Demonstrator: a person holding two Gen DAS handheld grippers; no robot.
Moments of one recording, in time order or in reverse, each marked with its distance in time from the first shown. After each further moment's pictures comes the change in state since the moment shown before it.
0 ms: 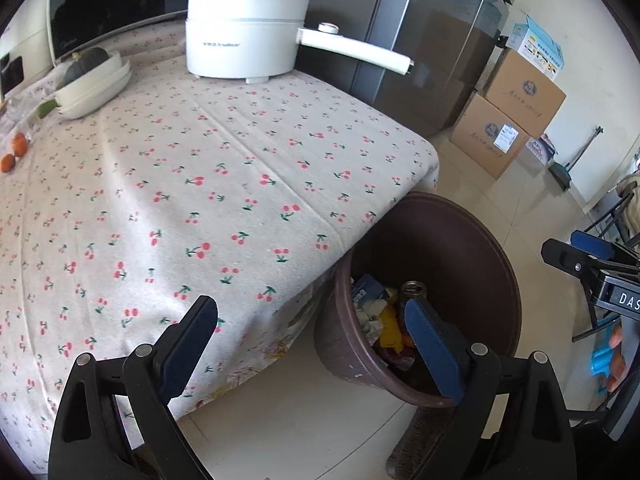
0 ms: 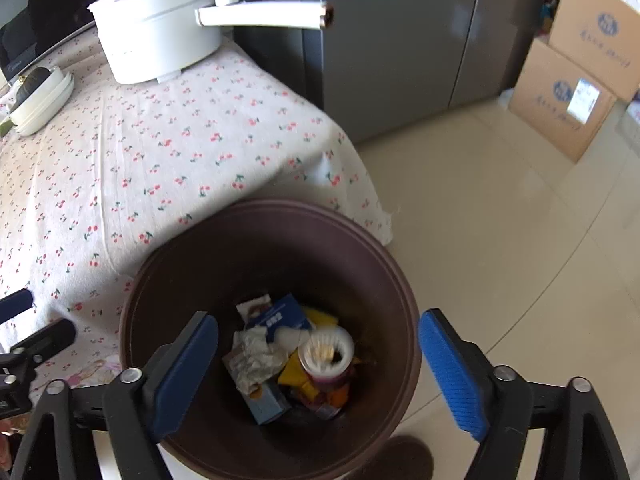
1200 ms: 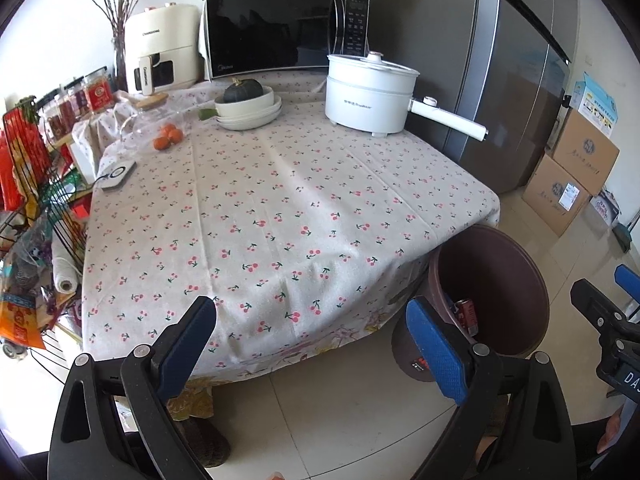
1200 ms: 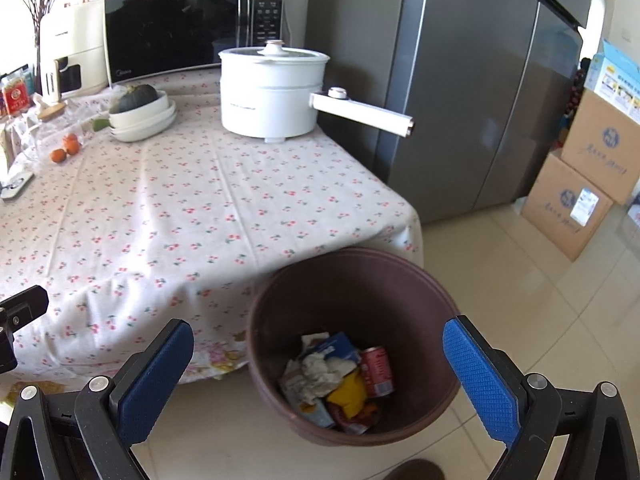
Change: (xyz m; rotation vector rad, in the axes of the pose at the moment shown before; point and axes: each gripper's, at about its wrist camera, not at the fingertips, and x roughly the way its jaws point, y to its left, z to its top) left arm -0.149 0.047 -0.082 -0.166 -0.173 0.293; right arm -0.111 0.107 -0.073 -0.148 -0.272 0.027
